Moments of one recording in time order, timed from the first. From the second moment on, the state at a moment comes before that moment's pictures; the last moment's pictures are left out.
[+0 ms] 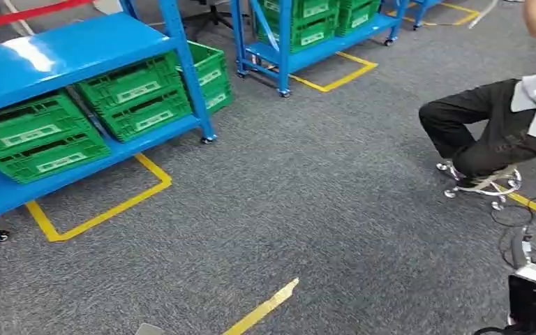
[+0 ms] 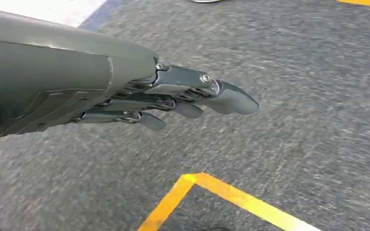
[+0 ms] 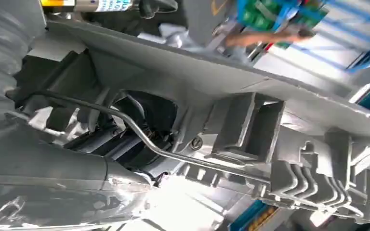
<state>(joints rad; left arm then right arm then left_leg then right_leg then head) -0.05 -0.15 0.94 -0.23 -1.11 0.21 -0.48 0.35 -0.04 -0.09 -2.20 0.94 -0.69 -0.15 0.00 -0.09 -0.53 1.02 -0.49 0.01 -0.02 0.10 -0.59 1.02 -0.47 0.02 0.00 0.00</state>
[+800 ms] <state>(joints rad) -0.04 -0.16 0.93 -0.24 -1.12 0.21 -0.48 0.36 -0.01 -0.29 -2.22 0.85 -0.69 -0.17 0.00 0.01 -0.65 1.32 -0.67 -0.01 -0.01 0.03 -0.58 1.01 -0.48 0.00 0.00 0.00</state>
